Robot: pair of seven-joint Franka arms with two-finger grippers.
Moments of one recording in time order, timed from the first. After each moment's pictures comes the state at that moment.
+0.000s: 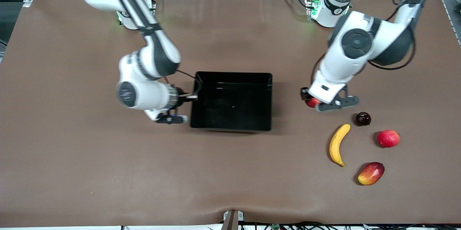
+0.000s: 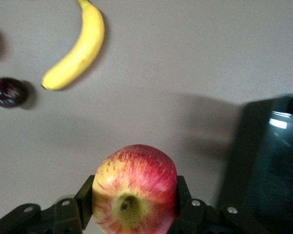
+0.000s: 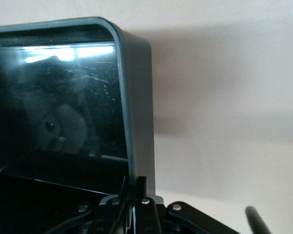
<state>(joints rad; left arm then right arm) 0.02 0.22 -0.50 -1.86 0.17 2.03 -0.74 0.56 0.54 -0.07 -1.68 0.56 2.05 0.25</state>
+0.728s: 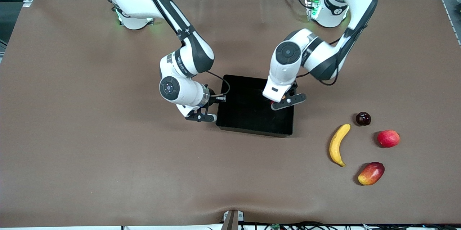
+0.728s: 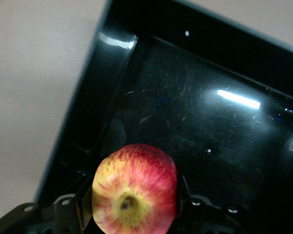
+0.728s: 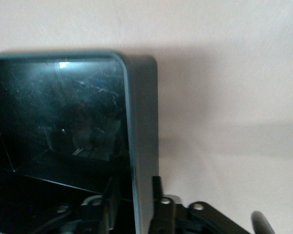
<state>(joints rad) -0.15 0.47 -0.50 -1.89 0.36 2.25 -1.13 0.67 0.64 -0.09 -1.56 0.55 2.16 0.38</state>
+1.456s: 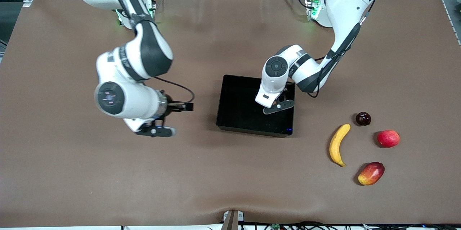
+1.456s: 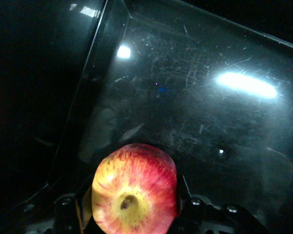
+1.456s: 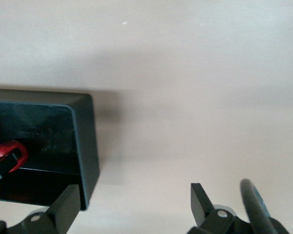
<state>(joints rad) -0.17 0.61 -0.50 -1.88 0.44 2.31 -1.18 0.59 0.63 -0.33 -1.14 0.41 1.54 0.37</state>
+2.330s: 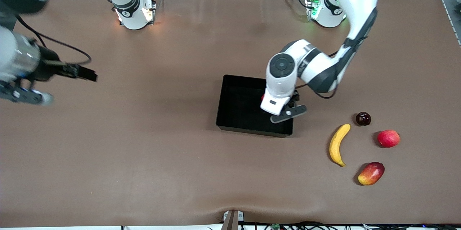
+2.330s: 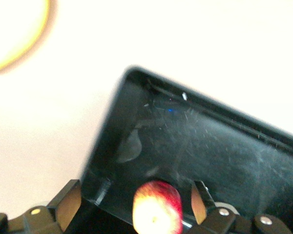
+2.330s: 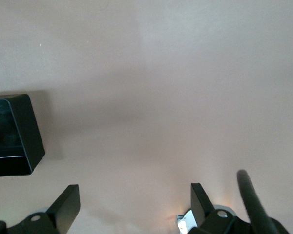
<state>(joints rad) -0.12 0.53 -0.51 -1.64 0.45 2.03 -1.08 0.52 0.33 -0.55 -1.08 0.24 1.18 0.25</state>
